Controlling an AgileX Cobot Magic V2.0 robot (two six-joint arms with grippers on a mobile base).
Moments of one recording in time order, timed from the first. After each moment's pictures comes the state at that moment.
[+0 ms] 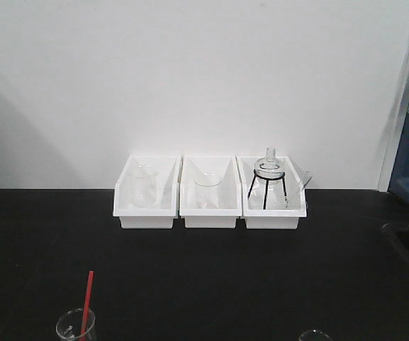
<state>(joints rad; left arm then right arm) -0.03 -0.01 0.03 0.04 0.10 -0.08 -0.05 -0.01 0.03 0.01 0.10 0.10</state>
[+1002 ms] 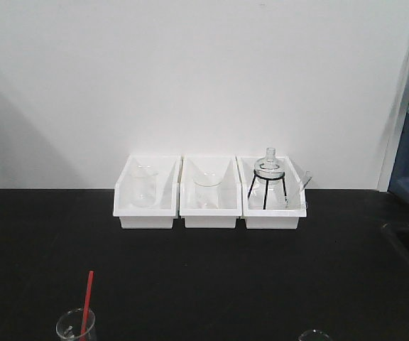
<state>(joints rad) -0.03 -0.01 0.03 0.04 0.10 -0.08 -0.05 -0.01 0.03 0.01 0.10 0.10</state>
